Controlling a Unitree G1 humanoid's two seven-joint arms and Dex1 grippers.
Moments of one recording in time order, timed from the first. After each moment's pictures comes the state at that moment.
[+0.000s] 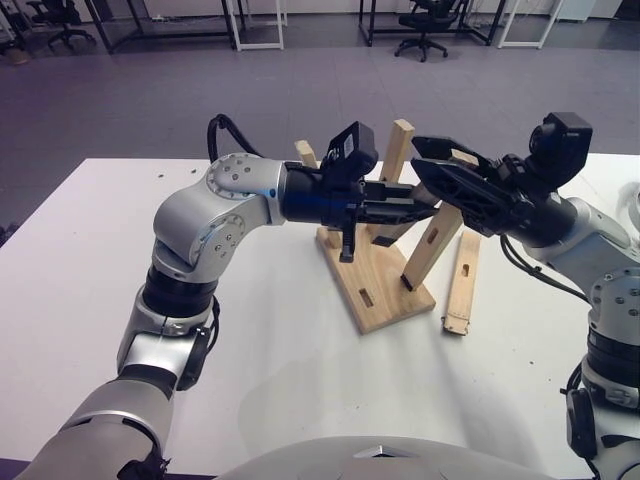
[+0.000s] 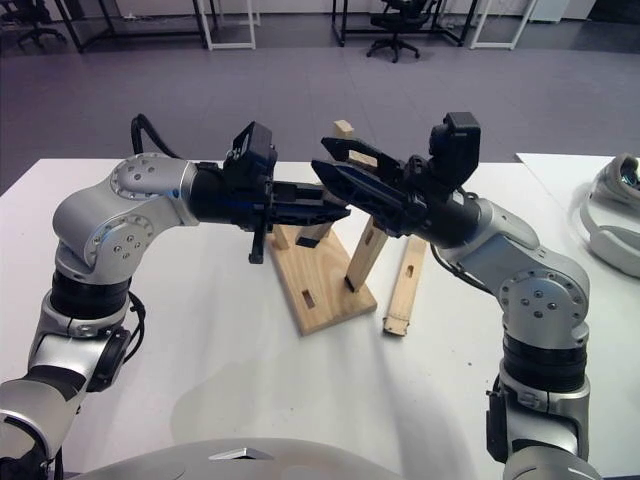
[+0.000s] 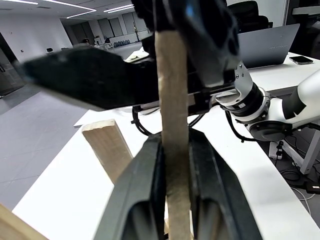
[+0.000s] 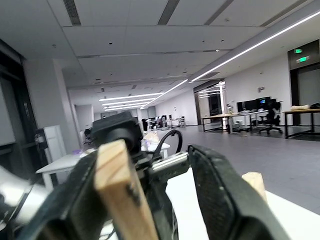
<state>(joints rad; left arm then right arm) -0.80 0.37 -0.18 -0.35 -0.64 0.82 -0.98 -0.38 -0.62 -0.23 -0.44 1.34 0.74 0.69</state>
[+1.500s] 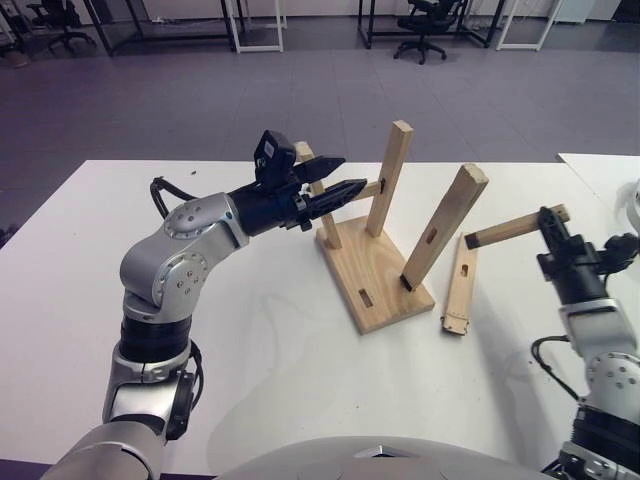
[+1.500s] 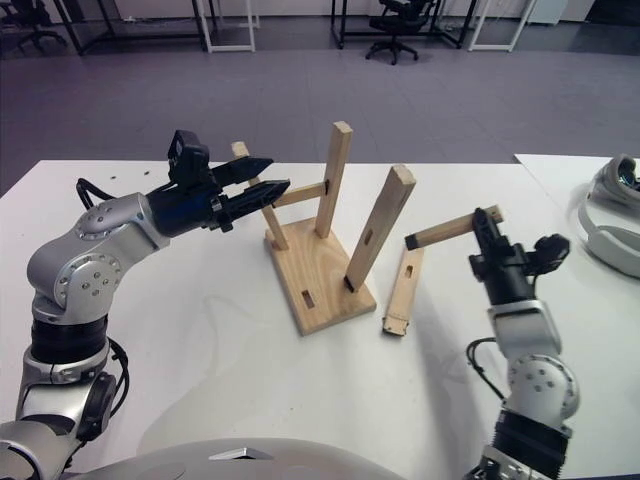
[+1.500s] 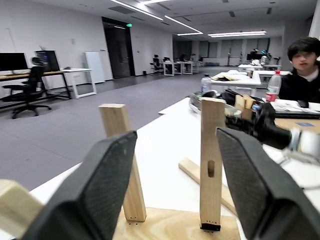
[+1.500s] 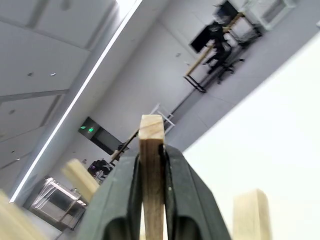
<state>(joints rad) -0.50 0.37 0.01 -0.40 -0.69 0.77 -0.58 -0.01 -0.24 -0.55 -0.15 1.15 0.44 0.11</state>
